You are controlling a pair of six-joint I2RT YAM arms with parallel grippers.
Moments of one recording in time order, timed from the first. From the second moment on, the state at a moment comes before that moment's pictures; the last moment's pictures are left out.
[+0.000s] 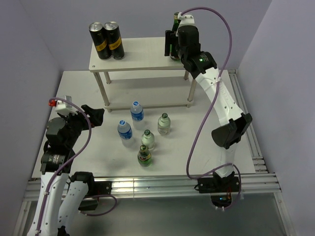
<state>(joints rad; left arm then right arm) -0.08 0.54 0.76 -0.36 0.13 -0.44 0.47 1.92 2.30 -0.64 0.33 0.14</state>
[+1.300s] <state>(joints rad) -0.08 0.55 0.76 -0.36 0.12 -0.44 0.44 1.72 1.82 -0.25 0.37 0.17</state>
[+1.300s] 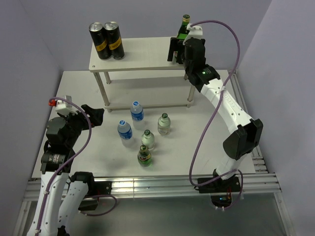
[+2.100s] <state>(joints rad) -0.06 0.54 0.76 -0.36 0.12 -0.44 0.66 1.09 1.26 -0.27 0.41 0.26</state>
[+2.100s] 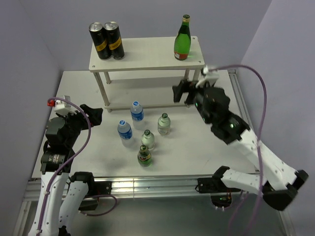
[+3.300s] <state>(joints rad) -0.05 0.52 0.76 -0.36 0.12 -0.44 0.94 1.25 0.63 -0.08 0.53 0.63</state>
